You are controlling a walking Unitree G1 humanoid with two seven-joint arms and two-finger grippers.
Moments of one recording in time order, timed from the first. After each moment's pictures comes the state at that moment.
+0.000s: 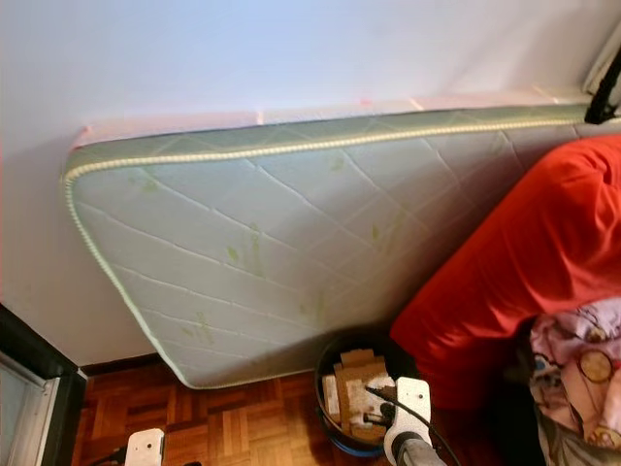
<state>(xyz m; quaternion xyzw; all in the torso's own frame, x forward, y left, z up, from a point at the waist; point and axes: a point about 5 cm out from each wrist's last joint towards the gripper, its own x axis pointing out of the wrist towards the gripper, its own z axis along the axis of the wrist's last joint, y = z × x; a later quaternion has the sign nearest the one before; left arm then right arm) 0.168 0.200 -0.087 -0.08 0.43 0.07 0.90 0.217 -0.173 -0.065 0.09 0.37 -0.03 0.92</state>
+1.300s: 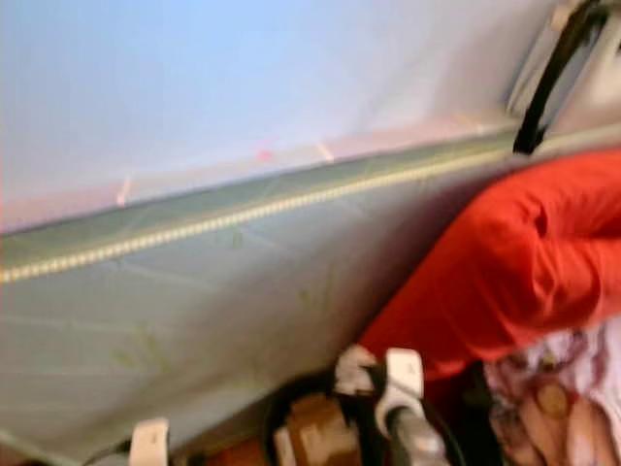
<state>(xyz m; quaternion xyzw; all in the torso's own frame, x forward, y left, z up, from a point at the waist) 0.176 0.196 -0.083 -0.08 0.41 0.07 0.91 0.250 -0.155 -0.041 0.08 0.30 0.04 0.95</state>
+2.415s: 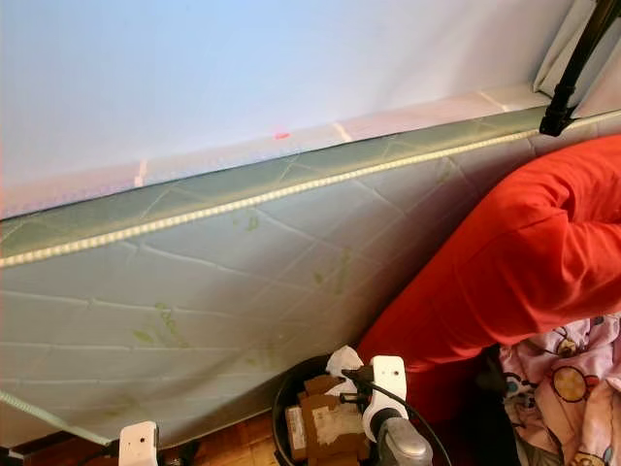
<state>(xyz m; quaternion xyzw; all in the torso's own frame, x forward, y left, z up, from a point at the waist) 0.171 0.199 -0.078 -0.09 0.34 0.08 0.93 0.240 -0.144 -0.047 0.09 0.31 0.06 0.95</state>
